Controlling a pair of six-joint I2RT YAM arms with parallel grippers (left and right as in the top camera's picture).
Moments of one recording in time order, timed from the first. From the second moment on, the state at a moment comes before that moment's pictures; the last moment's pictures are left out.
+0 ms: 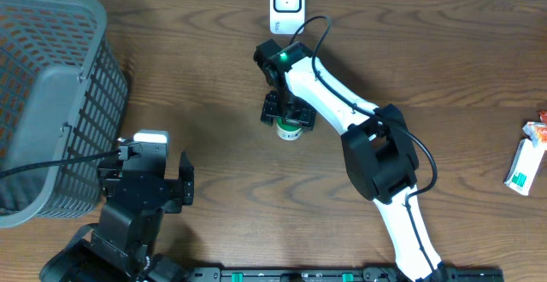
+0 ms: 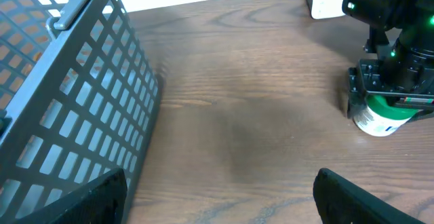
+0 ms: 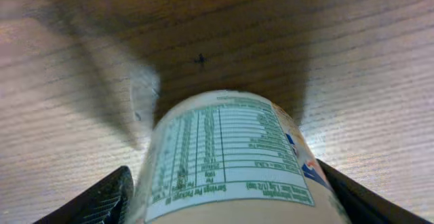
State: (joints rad) left arm -0.57 0.63 1.02 -1.05 -0.51 -0.20; right arm 0.60 2.38 1.98 -1.26 -0.08 0.84
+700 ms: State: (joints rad) left arm -0.57 0.63 1.02 -1.05 -0.51 -0.20; right arm 0.61 2.38 1.99 -1.34 -0.08 0.94
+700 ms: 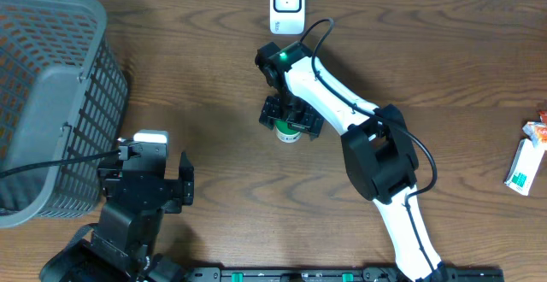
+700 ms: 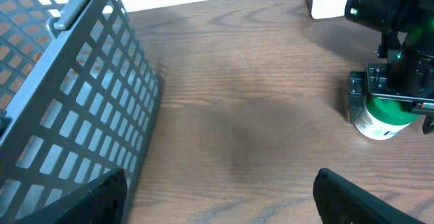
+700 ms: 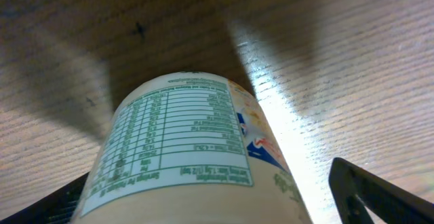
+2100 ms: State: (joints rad) left arm -0.57 0.63 1.02 -1.05 -0.51 -0.20; right arm 0.71 2.38 1.99 -1.27 0.05 0.83
